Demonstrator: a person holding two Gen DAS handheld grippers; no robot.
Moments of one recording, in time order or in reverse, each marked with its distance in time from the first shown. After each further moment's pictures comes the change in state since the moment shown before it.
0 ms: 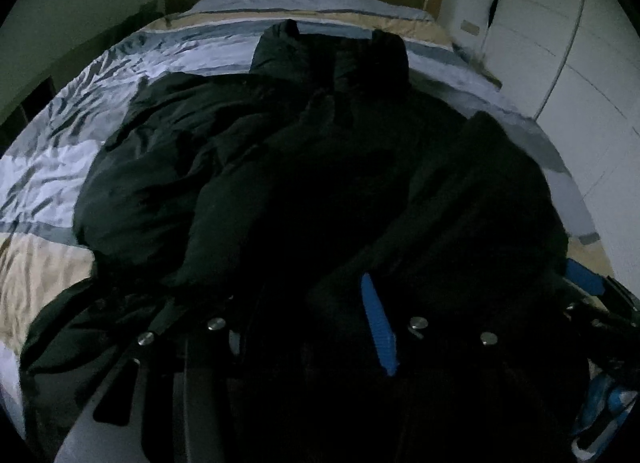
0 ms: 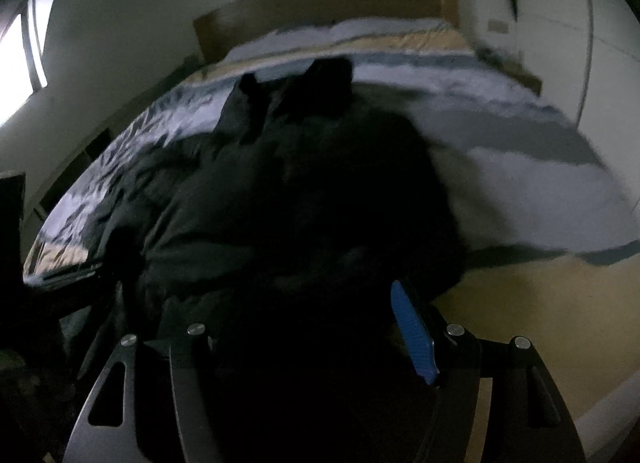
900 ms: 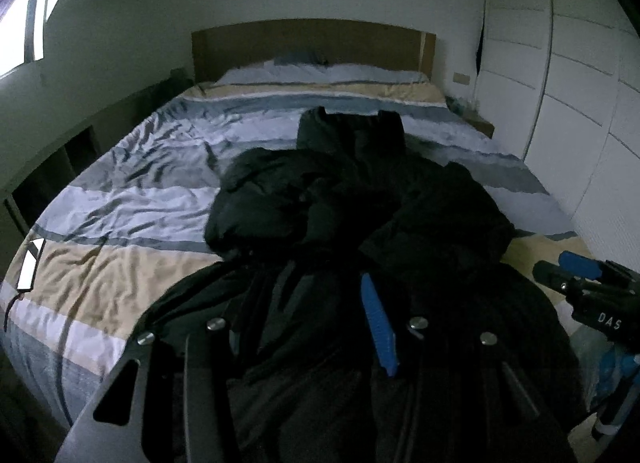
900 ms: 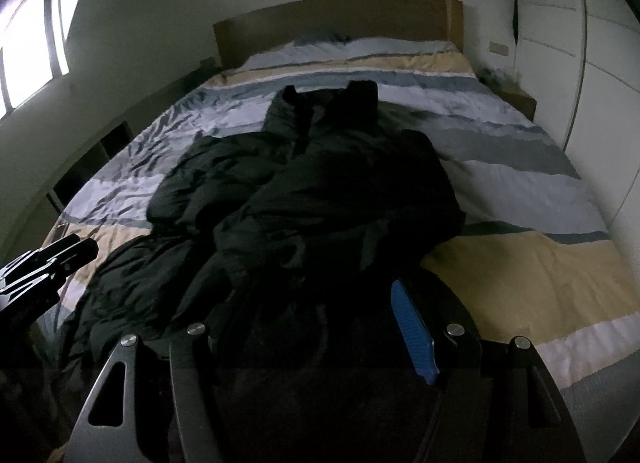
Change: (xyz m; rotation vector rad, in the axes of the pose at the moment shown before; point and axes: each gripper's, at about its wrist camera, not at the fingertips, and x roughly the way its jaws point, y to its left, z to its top) left arm -0.201 0.043 -0.086 0.035 -0.261 0.066; right arm -0.140 0.074 -0.049 -0.029 -0.090 0.001
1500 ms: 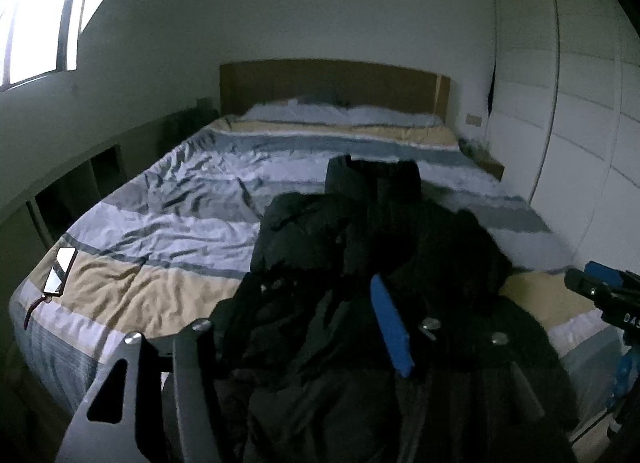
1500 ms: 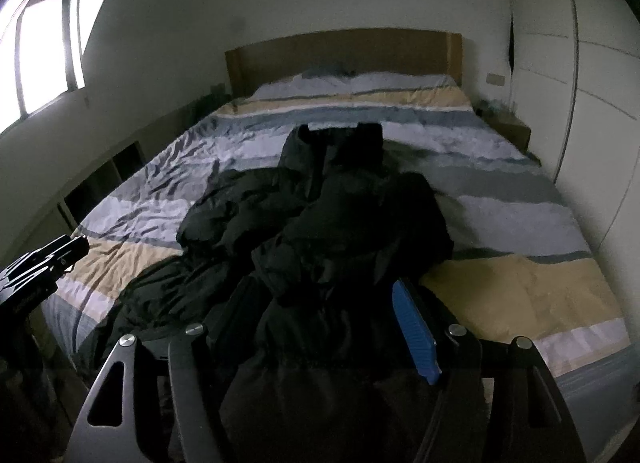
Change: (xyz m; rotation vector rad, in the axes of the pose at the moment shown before) left arm -0.079 0.039 0.007 -0.052 -0.149 0.041; right arm -0.077 0.022 0.007 -0.017 -0.117 -0.012
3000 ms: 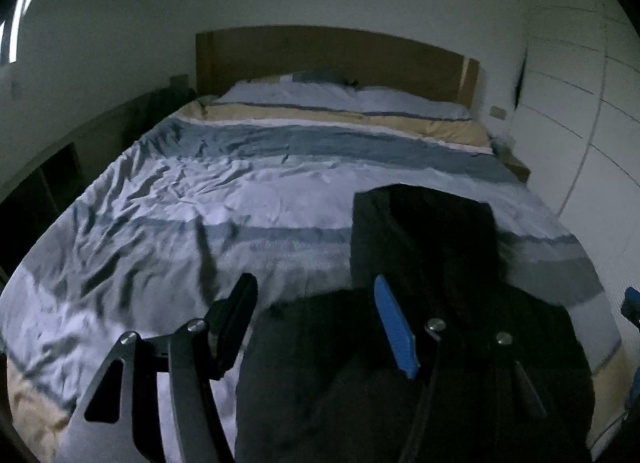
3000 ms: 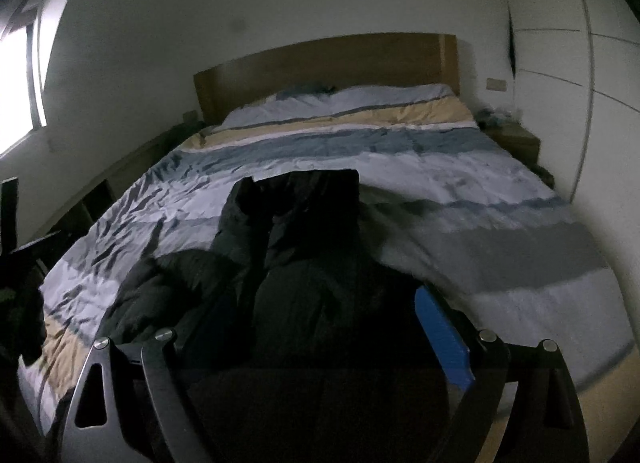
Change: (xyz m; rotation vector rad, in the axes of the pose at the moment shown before) left arm 0.405 0.050 0.202 -0.012 0.140 -0.032; right arm 0.254 -0.103 0.174 0.052 -0.029 0.006
